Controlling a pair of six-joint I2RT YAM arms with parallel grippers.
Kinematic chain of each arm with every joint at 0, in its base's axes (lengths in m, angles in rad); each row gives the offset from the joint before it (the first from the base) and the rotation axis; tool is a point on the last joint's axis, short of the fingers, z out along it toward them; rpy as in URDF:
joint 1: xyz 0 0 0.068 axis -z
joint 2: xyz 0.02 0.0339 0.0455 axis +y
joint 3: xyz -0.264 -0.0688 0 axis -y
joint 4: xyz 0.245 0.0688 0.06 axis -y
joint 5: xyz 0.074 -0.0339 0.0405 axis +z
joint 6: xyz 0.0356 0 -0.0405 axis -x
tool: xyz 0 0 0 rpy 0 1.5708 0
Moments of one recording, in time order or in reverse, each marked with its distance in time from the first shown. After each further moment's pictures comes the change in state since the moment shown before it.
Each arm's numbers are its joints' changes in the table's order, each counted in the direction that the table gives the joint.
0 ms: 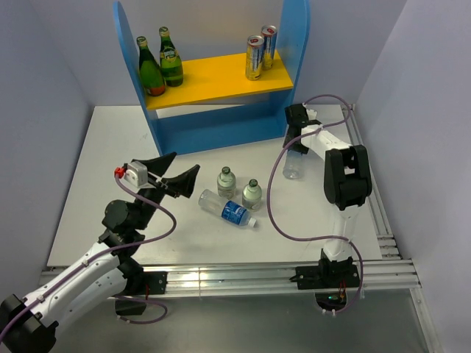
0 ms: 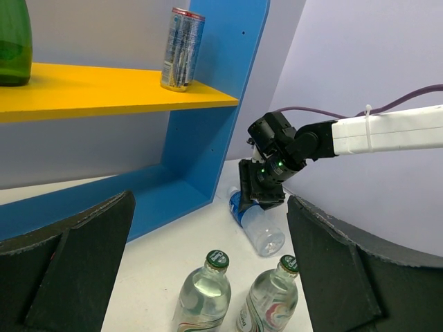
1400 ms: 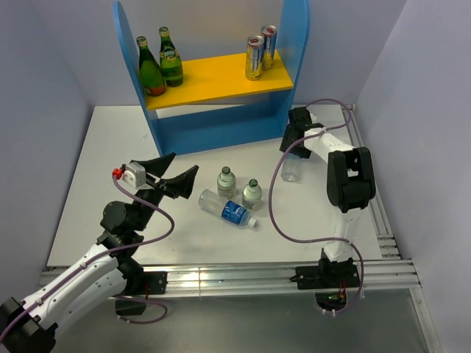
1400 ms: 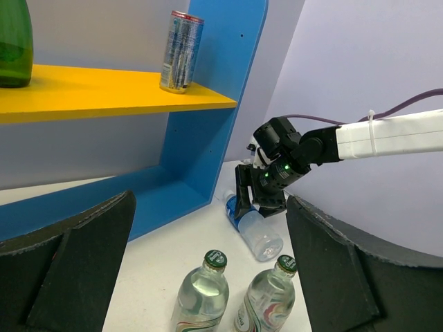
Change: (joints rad) left arm 0.000 -0.027 0.000 -0.023 0.000 0.005; right arm 0.017 -0.042 -0.072 0.033 0.135 0.008
